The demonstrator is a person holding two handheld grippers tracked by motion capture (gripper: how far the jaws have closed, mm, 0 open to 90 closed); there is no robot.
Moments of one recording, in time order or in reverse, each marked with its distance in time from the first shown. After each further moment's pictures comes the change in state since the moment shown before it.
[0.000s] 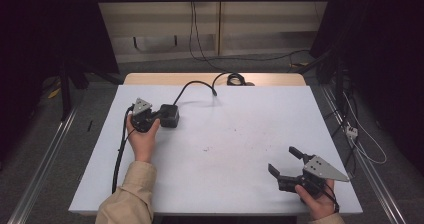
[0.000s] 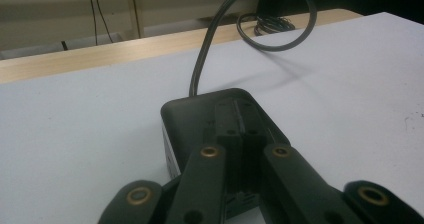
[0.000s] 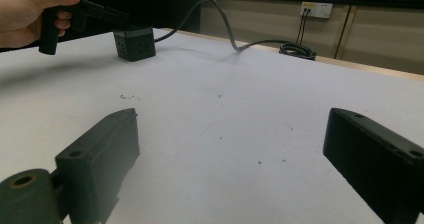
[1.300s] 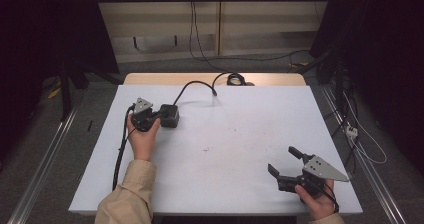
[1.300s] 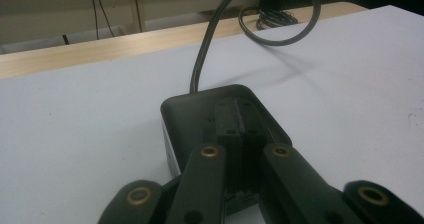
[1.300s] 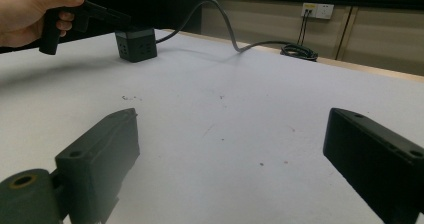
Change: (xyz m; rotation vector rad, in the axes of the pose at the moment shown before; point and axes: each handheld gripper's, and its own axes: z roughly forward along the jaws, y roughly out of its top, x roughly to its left) left arm -0.002 0.002 0.001 0.027 0.010 0.002; right arm 0.001 0.001 0.000 -0.004 0.004 -0.002
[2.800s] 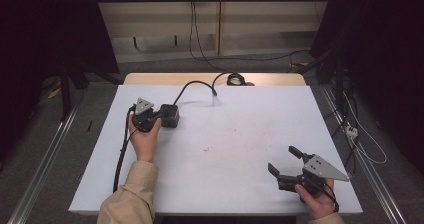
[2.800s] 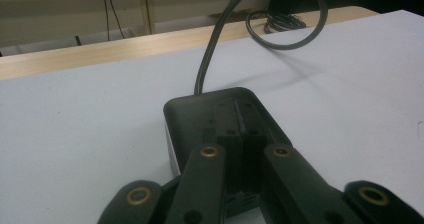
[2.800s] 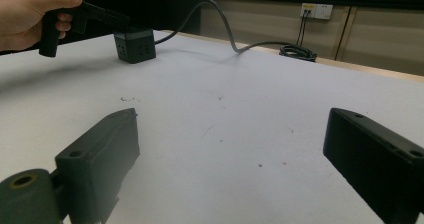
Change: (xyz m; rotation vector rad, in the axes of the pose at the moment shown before) left arm -0.005 0.000 -0.001 -0.015 0.044 -0.007; right arm -0.001 0.000 0.001 -0.002 -0.002 0.005
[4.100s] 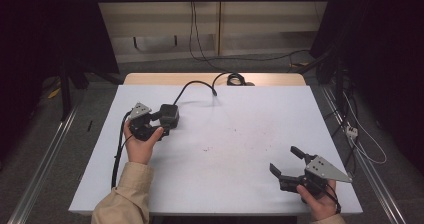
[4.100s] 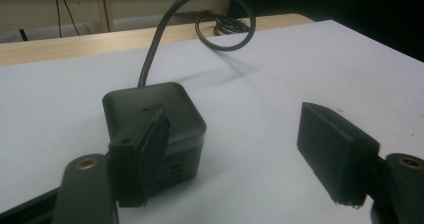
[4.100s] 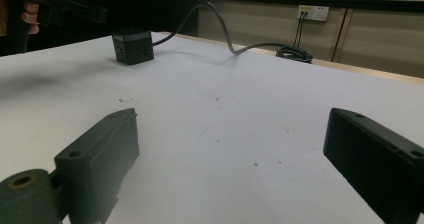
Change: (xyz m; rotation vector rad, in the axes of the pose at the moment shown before) left arm -0.018 0.003 -0.035 0.004 -0.159 -0.052; right arm -0.001 0.001 -0.005 -0.006 -0.009 0.000
